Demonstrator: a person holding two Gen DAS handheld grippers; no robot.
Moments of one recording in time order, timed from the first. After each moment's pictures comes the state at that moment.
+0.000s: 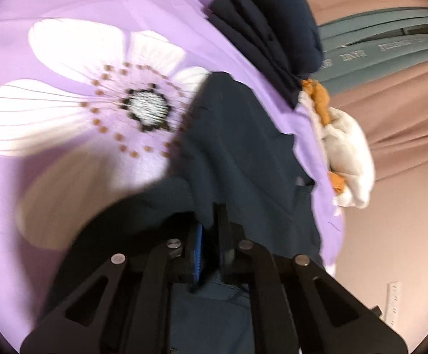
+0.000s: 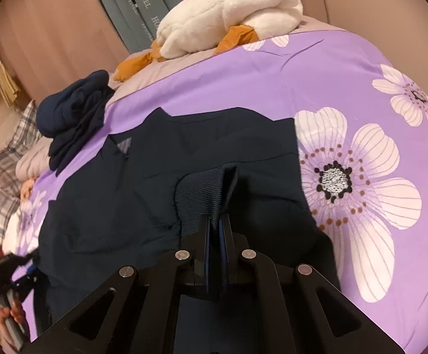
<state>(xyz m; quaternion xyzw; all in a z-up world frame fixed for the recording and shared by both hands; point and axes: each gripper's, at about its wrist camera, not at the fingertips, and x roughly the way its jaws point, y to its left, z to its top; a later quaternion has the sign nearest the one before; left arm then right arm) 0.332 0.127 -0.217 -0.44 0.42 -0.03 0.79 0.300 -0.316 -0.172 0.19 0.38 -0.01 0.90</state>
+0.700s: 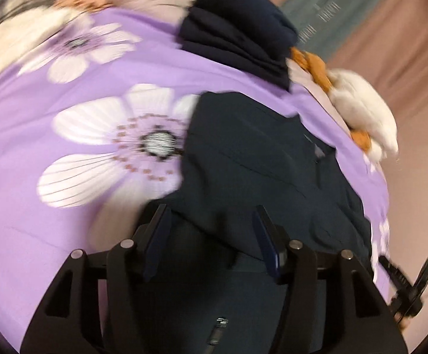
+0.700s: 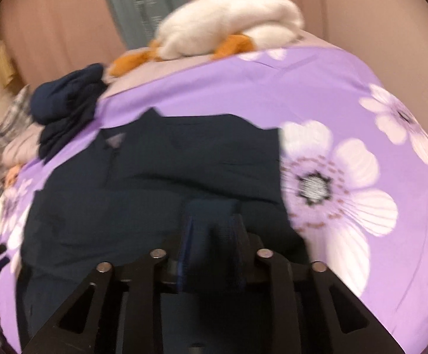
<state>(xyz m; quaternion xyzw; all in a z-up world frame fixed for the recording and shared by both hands) 0.311 0.108 -0.172 -0.24 0.44 -0.04 0.87 0.293 -0.294 -0.159 0.13 0.38 -0.01 0.92</state>
